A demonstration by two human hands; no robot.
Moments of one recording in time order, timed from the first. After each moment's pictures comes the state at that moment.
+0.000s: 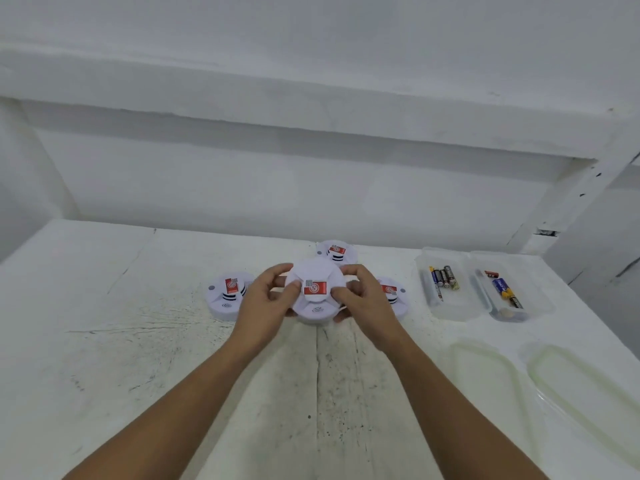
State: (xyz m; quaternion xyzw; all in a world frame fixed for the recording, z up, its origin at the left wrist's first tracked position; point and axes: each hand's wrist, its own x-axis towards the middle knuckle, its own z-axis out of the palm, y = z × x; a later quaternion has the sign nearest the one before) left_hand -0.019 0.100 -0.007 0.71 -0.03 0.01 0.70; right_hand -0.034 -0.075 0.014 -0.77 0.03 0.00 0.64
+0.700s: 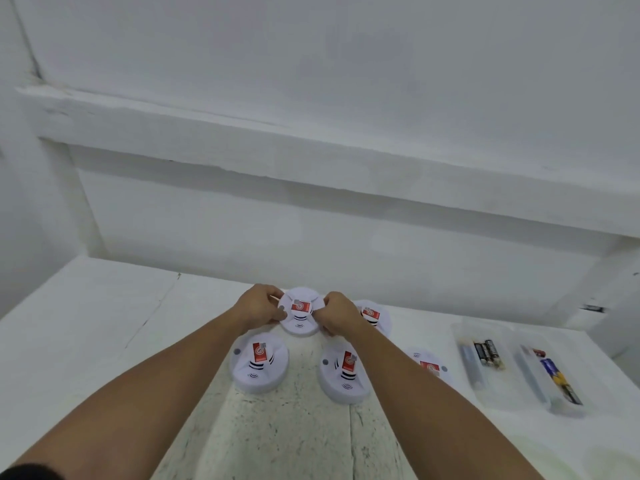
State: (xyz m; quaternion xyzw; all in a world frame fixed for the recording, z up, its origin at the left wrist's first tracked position) left_hand 0.146 0.180 -0.011 0.84 0.01 -0.16 0.52; right_hand 0.133 0.004 0.000 -0.92 0.07 0.14 0.35
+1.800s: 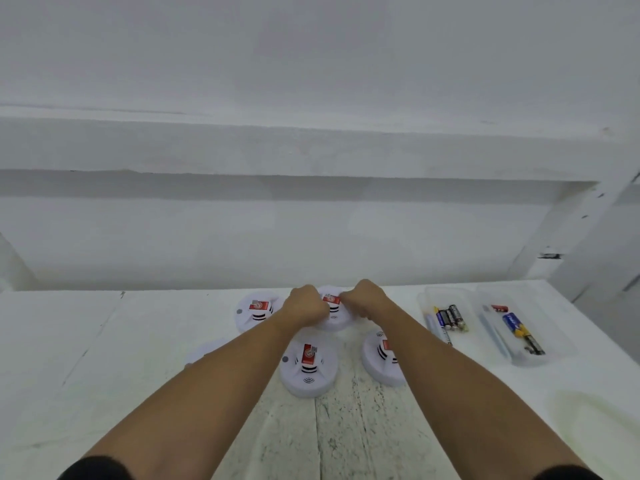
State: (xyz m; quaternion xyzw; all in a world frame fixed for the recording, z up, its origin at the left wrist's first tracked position) left_hand 0.139 0.017 0.004 0.94 -0.07 -0.19 0.28; right_hand 0.135 -0.118 0.001 -0.93 0.19 0.12 0.30
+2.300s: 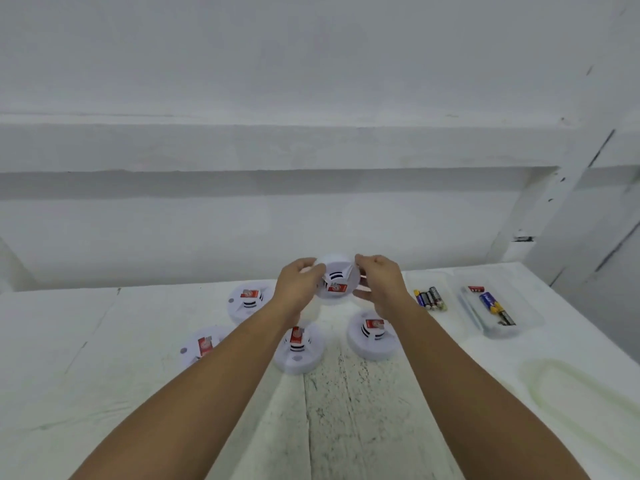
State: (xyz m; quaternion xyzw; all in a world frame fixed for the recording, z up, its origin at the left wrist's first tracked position) left_hand 0.088 0.013 0.040 0.73 0.02 -0.13 0.67; right_hand 0.071 -0.138 0.035 -0.66 0.24 -0.06 0.71
